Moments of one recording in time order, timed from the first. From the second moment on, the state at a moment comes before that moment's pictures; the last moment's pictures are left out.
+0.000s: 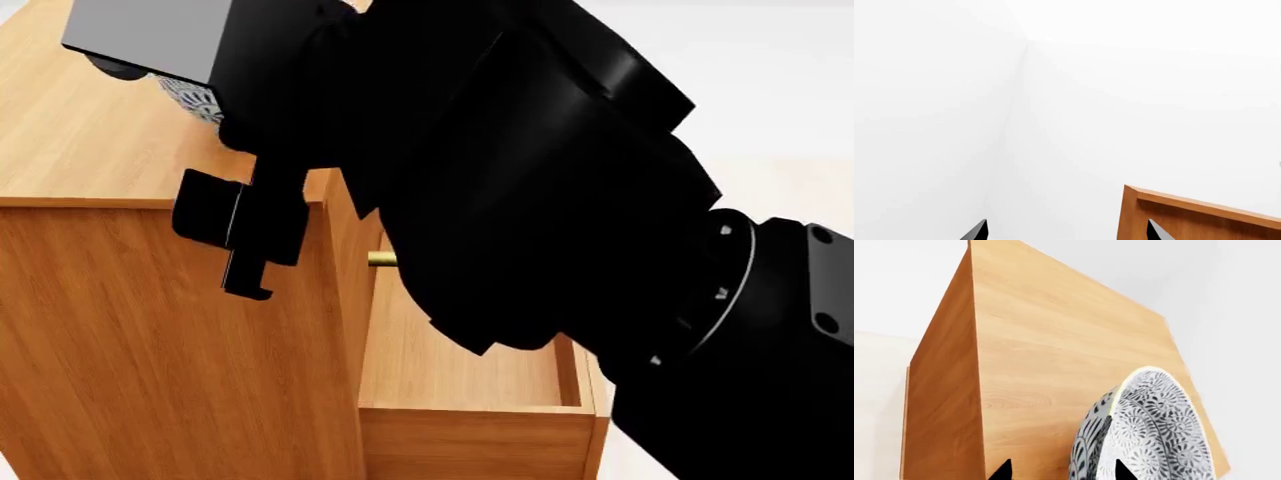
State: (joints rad) left arm 0.26 -0.34 -0.41 0.52 -0.60 0.21 -0.10; right arm 1.67 0.25 -1.00 0.04 0.40 1.03 -0.70
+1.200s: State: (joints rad) left arm 0.27 -0.35 -0.40 0.52 -0.60 0.22 -0.10; right arm 1.04 0.59 -0.39 -0.66 0.77 1.04 -0.32
